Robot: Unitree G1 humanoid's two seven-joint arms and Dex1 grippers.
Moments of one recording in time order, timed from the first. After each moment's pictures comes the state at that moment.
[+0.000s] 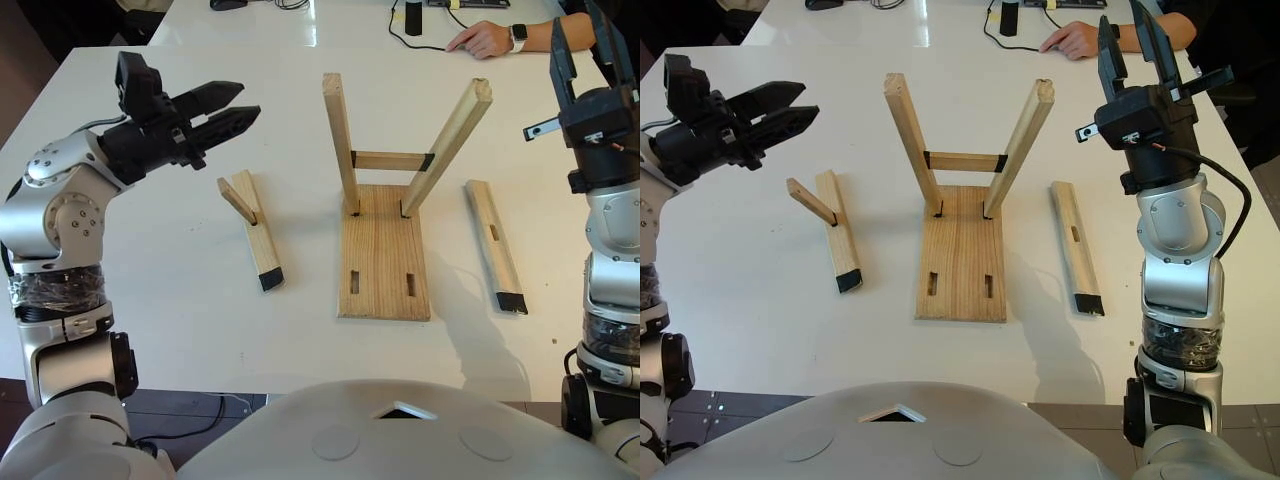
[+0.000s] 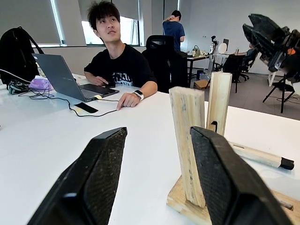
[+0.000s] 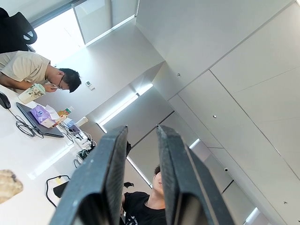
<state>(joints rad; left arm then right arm) -0.38 0.69 0.25 -0.07 -0.76 0.55 -0.99 -0.14 -0.51 -0.18 -0.37 -0.28 -0.24 0.19</state>
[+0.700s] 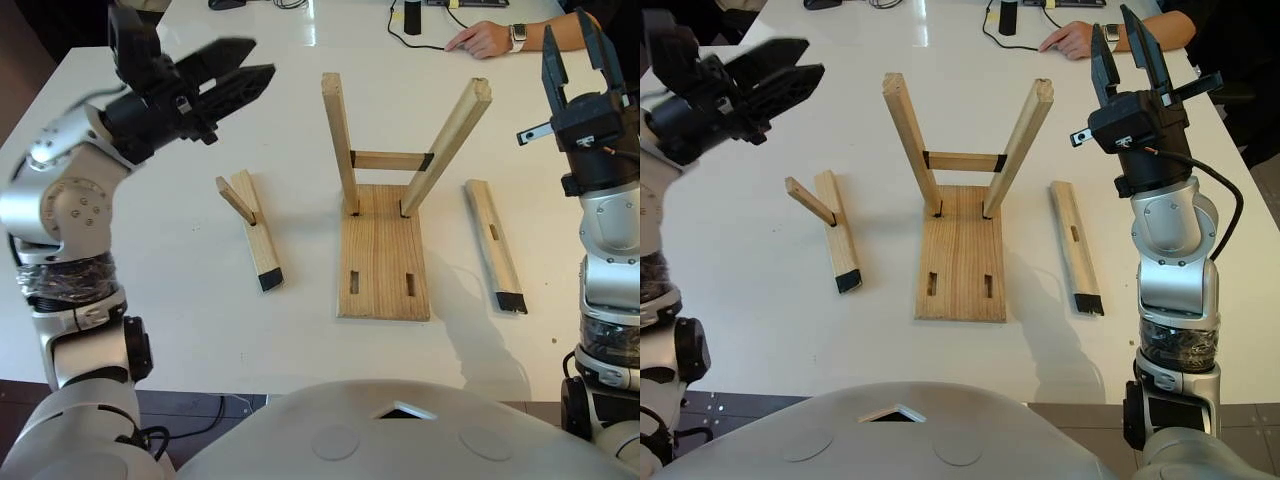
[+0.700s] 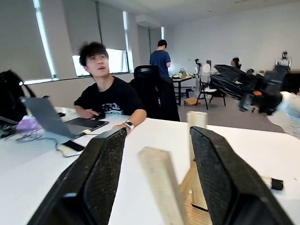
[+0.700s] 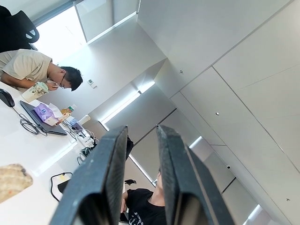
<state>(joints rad) -0.42 0.67 0.21 -0.33 -0.82 0.59 -0.92 -0.13 -0.51 -0.17 -0.38 -0.28 -0.23 0.17</state>
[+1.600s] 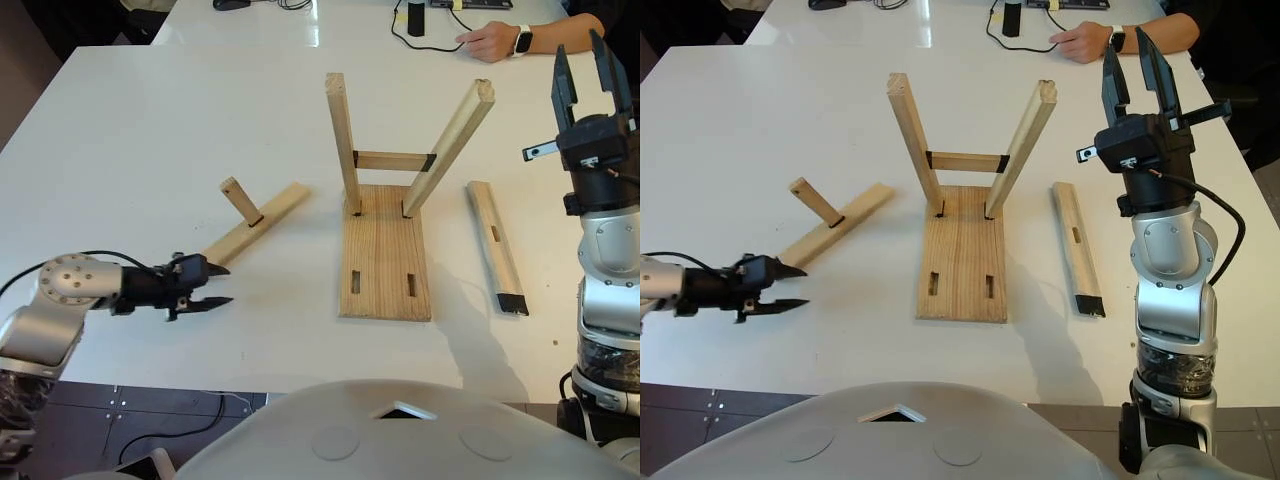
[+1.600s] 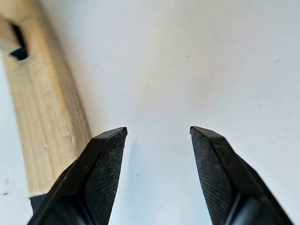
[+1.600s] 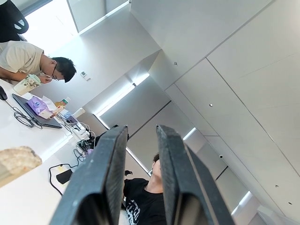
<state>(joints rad) 0.19 1.08 0.02 -0.07 -0.20 0.04 -1.20 -0.01 -0.46 -0.19 -0.48 -0.32 -0.19 0.13</state>
